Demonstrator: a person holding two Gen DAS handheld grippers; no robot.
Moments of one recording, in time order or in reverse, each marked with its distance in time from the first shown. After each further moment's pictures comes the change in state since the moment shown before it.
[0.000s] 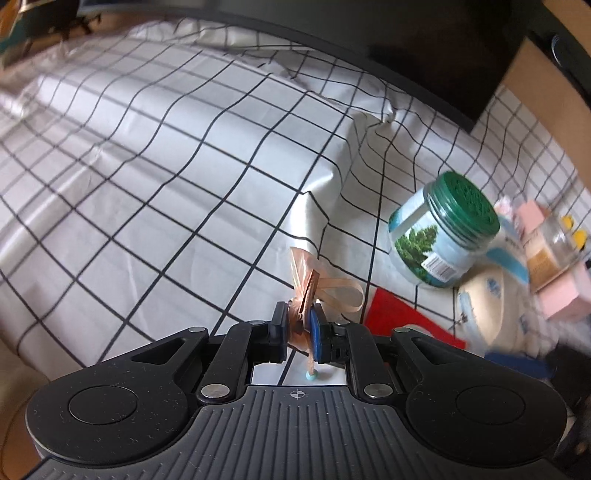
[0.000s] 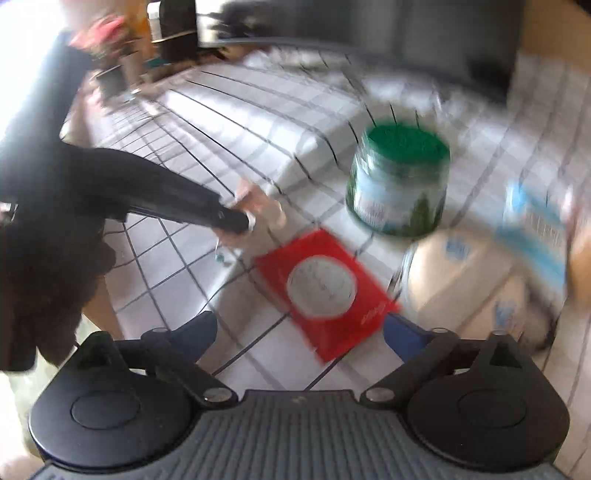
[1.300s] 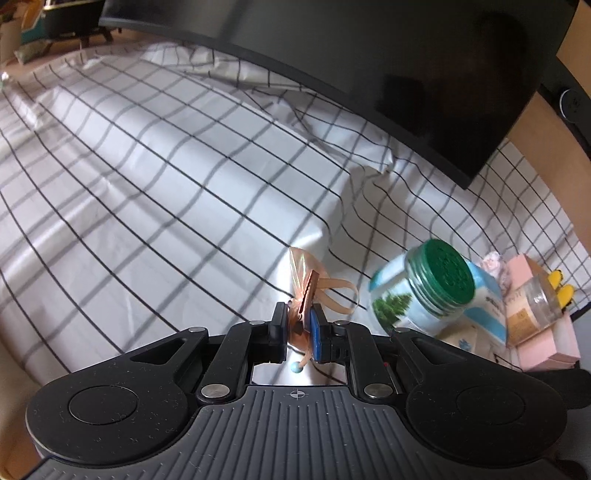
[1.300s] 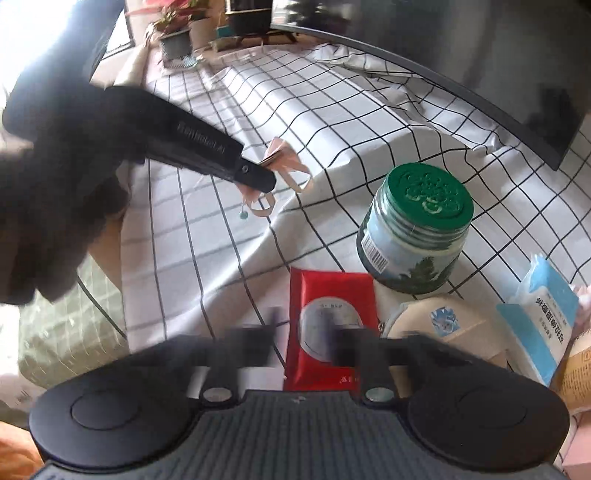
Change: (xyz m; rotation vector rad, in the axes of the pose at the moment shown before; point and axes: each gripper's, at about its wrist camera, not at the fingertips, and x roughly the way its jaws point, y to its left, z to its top) left arm -0.017 -0.005 0.022 -0.115 -0.070 -0.026; right arm 0.005 -0.031 0.021 -0.136 0.070 0.156
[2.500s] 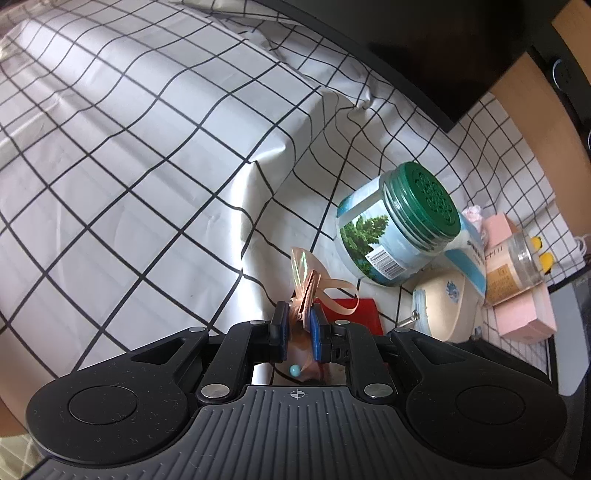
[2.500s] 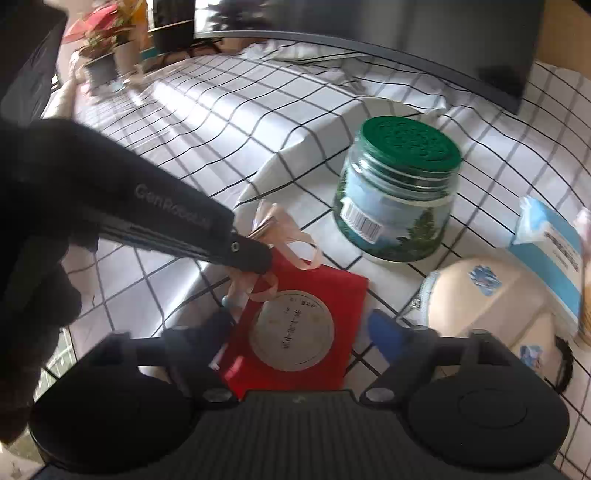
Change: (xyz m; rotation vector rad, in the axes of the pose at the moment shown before) left arm 0.030 -0.006 -0.031 -0.044 0.145 -0.110; right arm 0.031 0.019 -0.013 0.237 -0.038 -0.174
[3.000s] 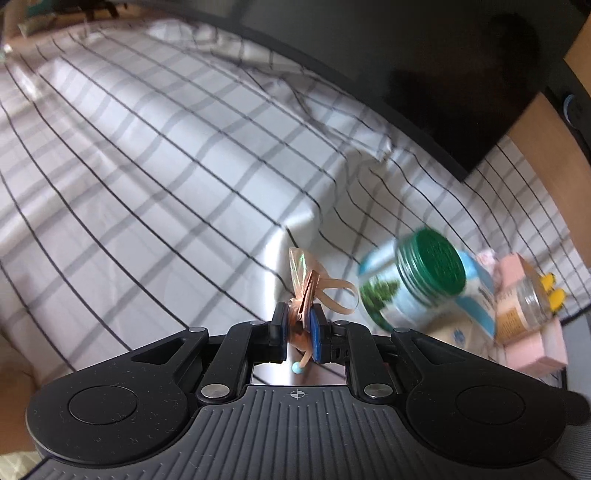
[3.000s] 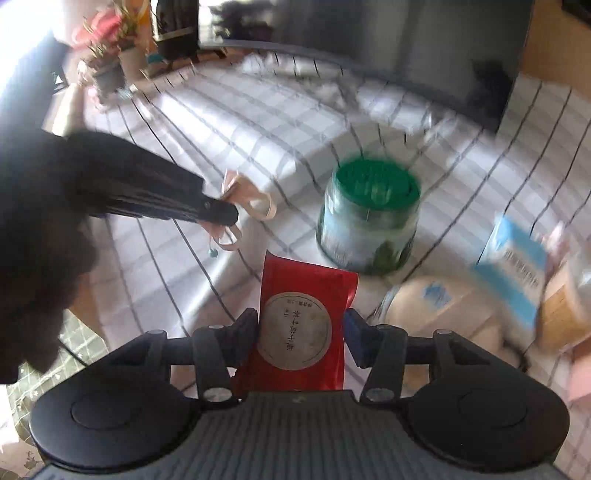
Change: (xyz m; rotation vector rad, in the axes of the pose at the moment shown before) left arm -0.034 -0.002 0.027 -0.010 -0.115 0.113; right arm -0.054 -0.015 0.024 -0.034 0.010 0.043
